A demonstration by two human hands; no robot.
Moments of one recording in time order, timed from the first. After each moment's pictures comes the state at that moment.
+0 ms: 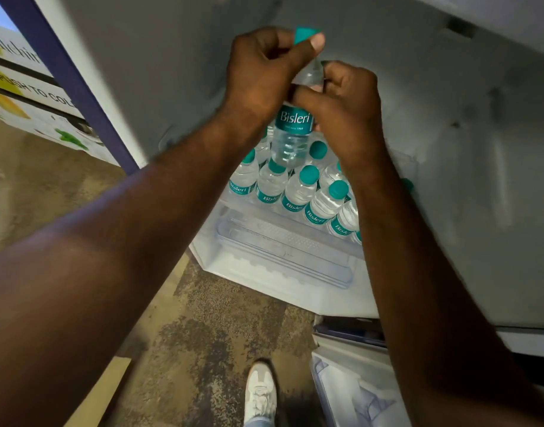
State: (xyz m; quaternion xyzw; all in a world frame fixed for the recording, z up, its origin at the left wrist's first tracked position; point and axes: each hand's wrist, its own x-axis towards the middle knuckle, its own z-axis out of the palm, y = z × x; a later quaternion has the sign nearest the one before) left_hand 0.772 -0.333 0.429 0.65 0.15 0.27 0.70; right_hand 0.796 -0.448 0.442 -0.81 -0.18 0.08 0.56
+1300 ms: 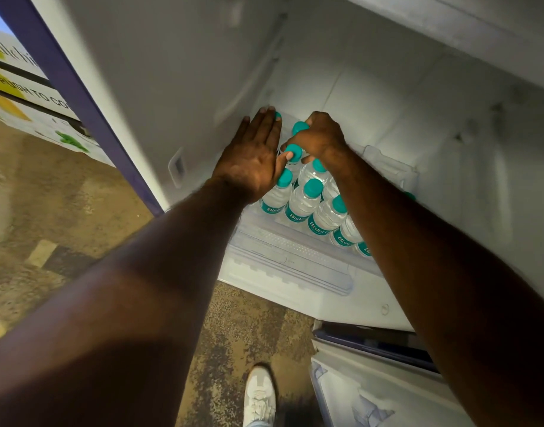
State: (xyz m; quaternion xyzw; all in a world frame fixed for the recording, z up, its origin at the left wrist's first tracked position) left_hand 0.754 -0.310 0.336 0.99 0.10 -0.05 -0.02; right_hand 0.881 -0.400 0.347 -0.94 -0.10 0.19 0.25
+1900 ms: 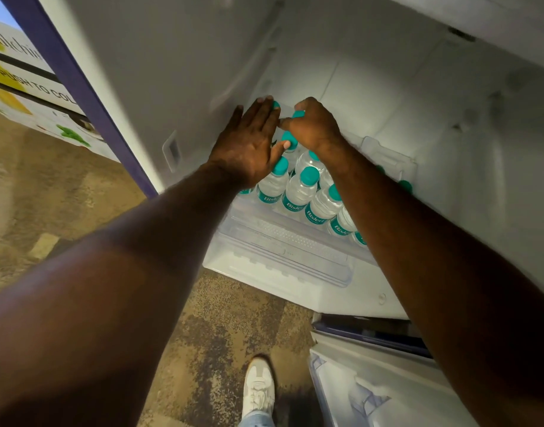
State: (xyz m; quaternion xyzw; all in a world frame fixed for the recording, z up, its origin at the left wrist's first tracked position) left_hand 0.752 -0.310 0.340 0.99 0.09 -0.05 0.01; right_hand 0.866 -0.402 0.356 -0.94 -0.14 0.18 0.27
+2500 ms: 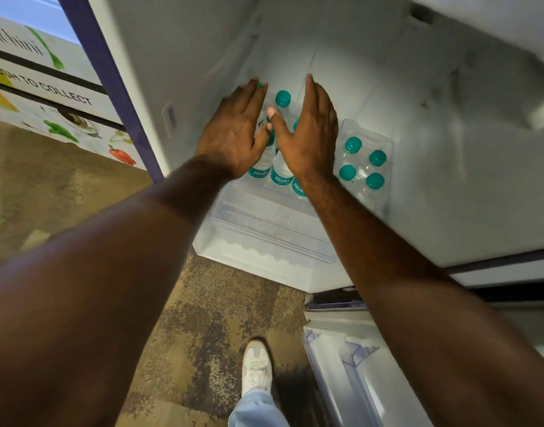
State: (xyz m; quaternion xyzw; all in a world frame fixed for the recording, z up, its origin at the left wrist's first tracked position) left_hand 0.699 -0.330 0.359 0.98 0.07 0.09 0.17; right_hand 0.780 -0.458 0.348 -0.94 -0.20 -0.10 0.28
